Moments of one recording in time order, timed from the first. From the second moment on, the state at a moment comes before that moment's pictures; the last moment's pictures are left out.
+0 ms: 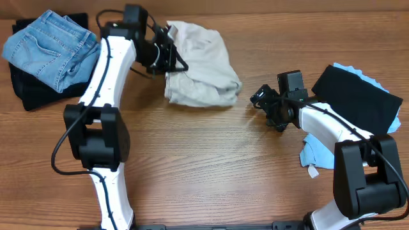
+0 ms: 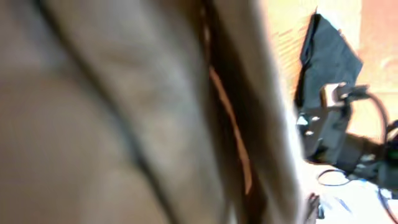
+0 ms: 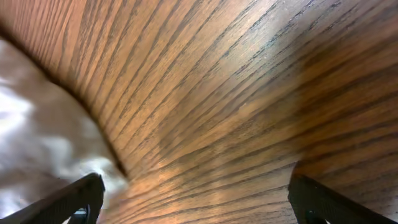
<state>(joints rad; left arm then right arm) -0.09 2.21 2.05 -1.15 0.71 -0.05 0.17 1.77 0.97 -0.33 -0.21 0.96</state>
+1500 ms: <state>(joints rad) 0.60 2.45 2.46 -0.98 0.61 -0.21 0.17 1.77 0.97 -0.34 -0.19 0.96</state>
